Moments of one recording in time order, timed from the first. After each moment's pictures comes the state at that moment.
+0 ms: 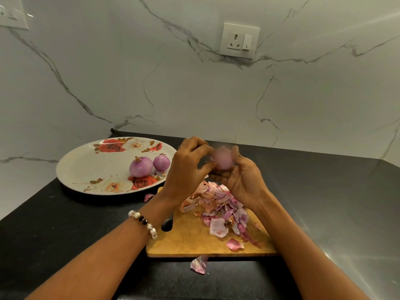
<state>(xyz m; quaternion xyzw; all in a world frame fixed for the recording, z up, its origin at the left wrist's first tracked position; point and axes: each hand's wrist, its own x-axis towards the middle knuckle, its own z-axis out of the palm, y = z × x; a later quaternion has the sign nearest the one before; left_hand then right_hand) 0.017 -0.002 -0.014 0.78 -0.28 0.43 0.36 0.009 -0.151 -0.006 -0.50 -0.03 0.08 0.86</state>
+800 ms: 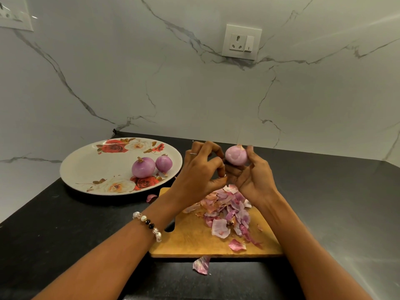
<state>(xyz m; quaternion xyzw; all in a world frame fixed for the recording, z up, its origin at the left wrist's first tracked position) 0.018 -0.008 -0.024 0.82 -0.33 0.39 0.25 0.012 -0.164 -0.003 -0.49 -0.03 0.03 0.87</state>
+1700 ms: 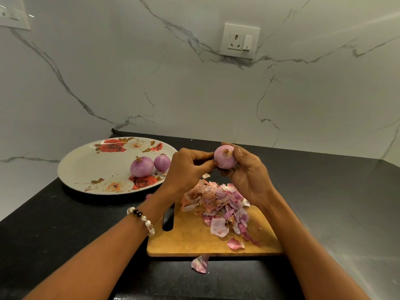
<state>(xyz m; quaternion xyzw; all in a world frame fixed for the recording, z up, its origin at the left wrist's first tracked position) 0.015 0.001 -0.011 0.78 -0.20 0.21 0.56 0.010 -0.162 -0.003 -0.56 -0.15 -0.02 0.82</state>
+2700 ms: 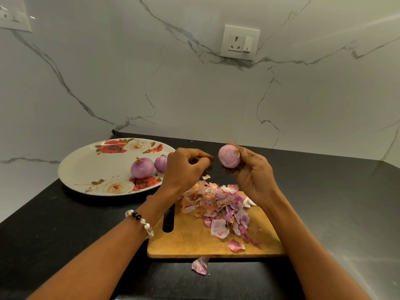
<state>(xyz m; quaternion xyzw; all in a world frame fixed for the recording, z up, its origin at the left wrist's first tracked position) 0.011 0.002 -0.008 0.79 -0.14 0.25 0.55 0.011 -0.166 -0.001 -0.55 -0.10 -0.06 0.83</state>
